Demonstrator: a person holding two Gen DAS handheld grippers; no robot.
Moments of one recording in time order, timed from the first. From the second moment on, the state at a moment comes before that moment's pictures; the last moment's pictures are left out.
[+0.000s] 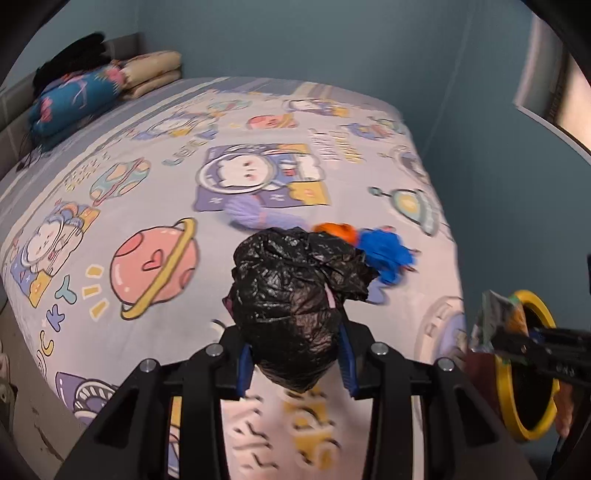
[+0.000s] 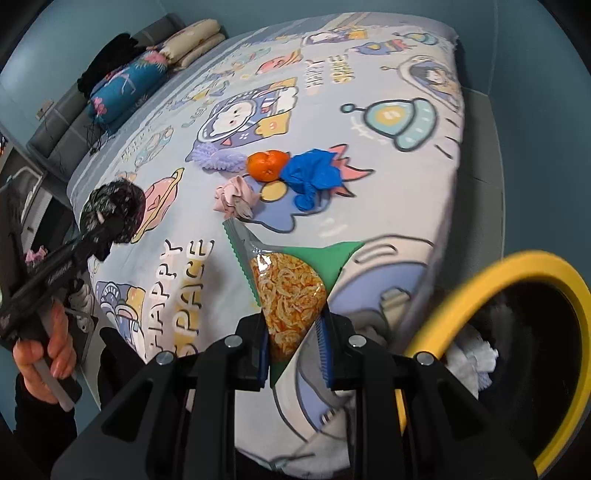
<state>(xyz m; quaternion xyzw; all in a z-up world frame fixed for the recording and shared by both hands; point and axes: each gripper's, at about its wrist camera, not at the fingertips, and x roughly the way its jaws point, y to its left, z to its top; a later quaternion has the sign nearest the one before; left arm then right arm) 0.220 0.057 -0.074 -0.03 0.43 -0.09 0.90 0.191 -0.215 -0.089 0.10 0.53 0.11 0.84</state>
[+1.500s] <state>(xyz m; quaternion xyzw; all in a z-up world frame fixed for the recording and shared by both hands) 0.153 -0.223 -0.077 0.07 0.45 -0.33 0.83 0.099 -0.424 -0.104 0.23 0.51 -0.09 0.82</state>
